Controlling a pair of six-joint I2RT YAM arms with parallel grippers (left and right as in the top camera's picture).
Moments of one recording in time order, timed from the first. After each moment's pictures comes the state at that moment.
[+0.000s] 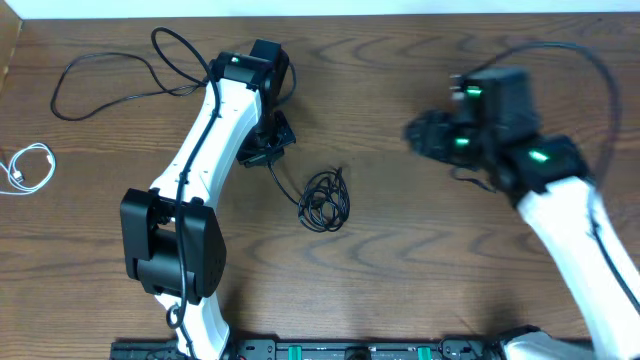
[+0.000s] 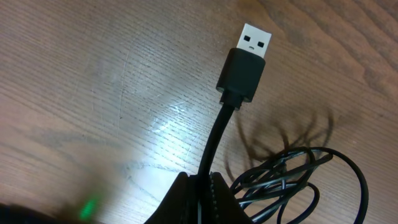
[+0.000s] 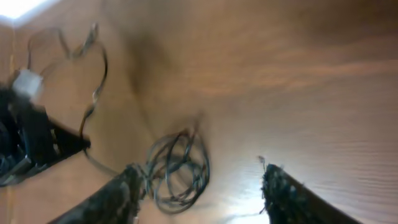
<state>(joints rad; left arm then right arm) -0.26 1.95 1.71 -1.37 0.00 -0.70 0.34 1.42 1.29 -0.77 -0.26 0.60</state>
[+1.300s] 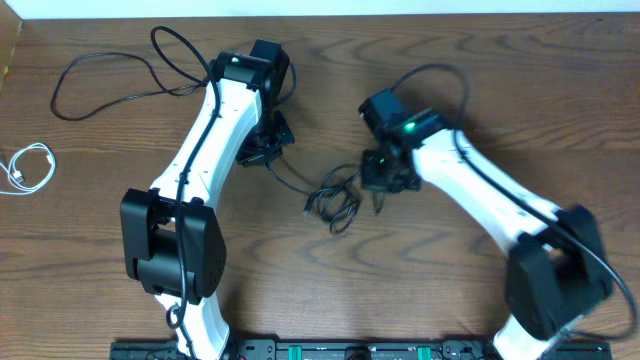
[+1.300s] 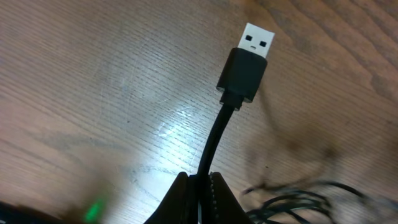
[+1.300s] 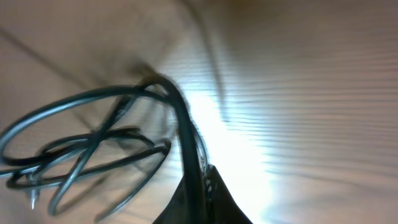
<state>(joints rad) -0.26 1.95 1.71 -1.37 -0.03 -0.70 0.54 1.81 1.43 -1.01 -0.06 0.64</state>
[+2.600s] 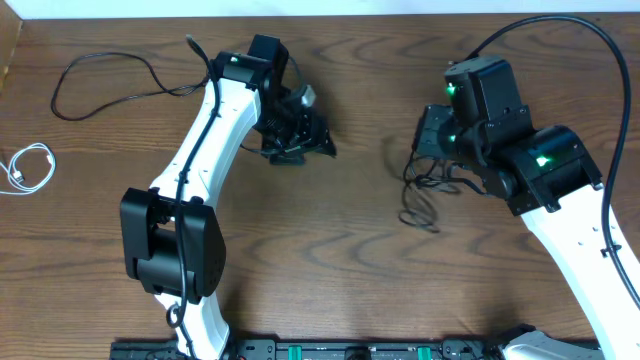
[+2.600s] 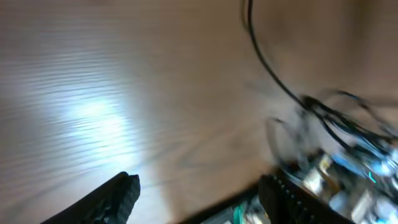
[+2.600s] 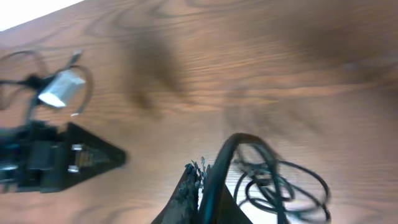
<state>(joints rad) -0.26 1.95 1.71 -1.29 0.62 -0.23 0.46 1.39 1.53 -1.00 0.03 0.63</state>
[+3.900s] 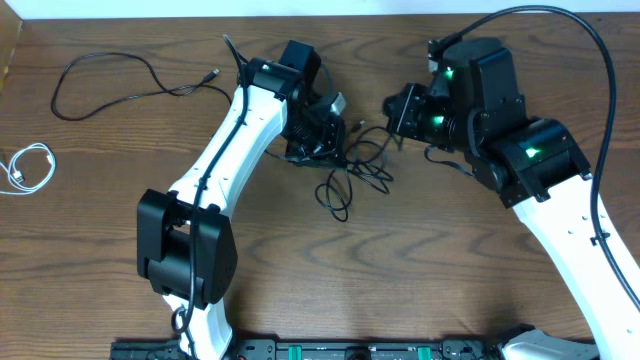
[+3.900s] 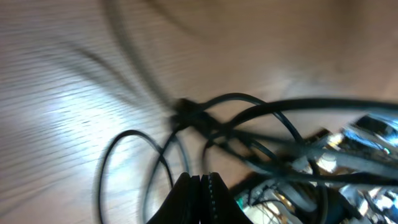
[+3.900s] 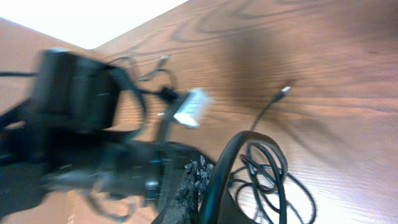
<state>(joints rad) -0.37 1.95 1.71 -1.26 0.58 -0.26 0.46 1.43 1.53 -0.80 -0.19 0.75</state>
